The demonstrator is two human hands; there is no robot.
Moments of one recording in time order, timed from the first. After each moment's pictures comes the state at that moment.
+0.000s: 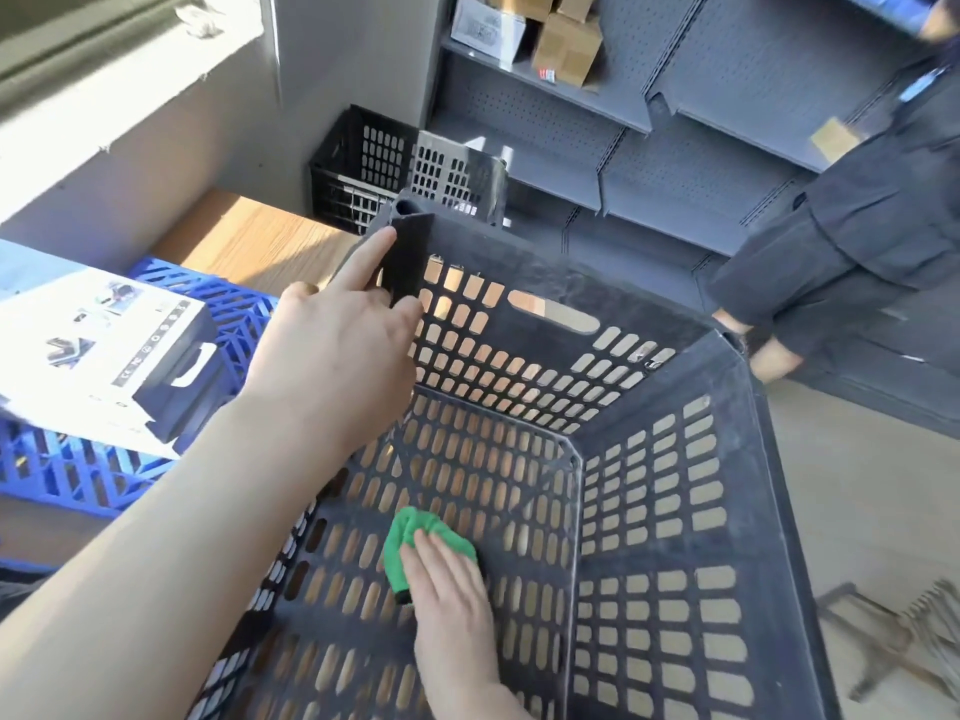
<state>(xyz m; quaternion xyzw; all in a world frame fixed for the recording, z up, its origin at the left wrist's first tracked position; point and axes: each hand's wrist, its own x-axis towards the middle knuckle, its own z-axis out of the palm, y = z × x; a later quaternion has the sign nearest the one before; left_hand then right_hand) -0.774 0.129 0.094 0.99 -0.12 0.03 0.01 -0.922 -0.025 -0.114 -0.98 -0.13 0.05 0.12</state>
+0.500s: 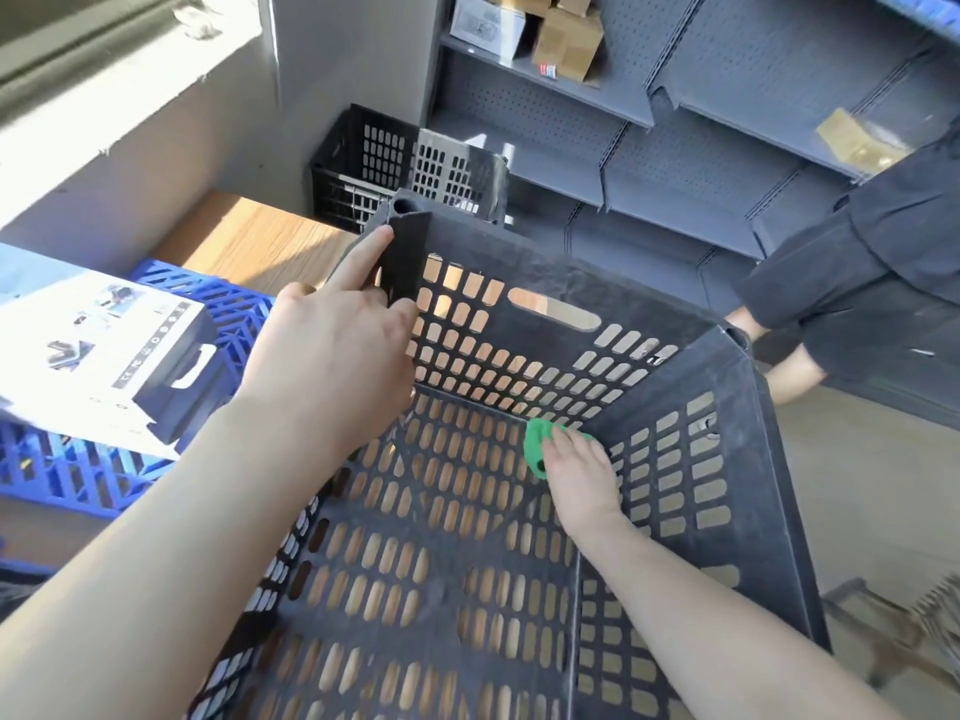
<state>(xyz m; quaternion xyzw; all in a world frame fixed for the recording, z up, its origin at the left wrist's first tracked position) -0.775 0.129 0.094 0.99 -0.12 0.03 0.02 -0.793 -0.146 -0.079 -0.98 -0.05 0.09 -0.16</state>
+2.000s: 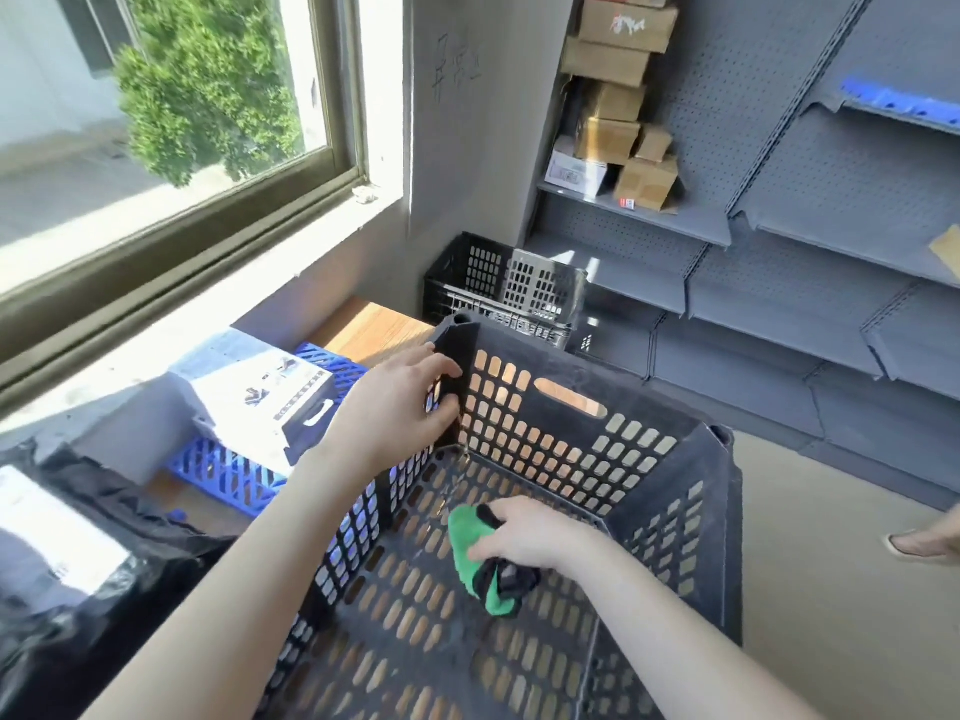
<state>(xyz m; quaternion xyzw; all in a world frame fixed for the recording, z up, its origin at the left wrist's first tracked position) -0.799 0.124 0.114 0.95 -0.08 0.14 0.26 -0.815 -0.063 0.079 -0.88 -0.08 0.41 0.22</state>
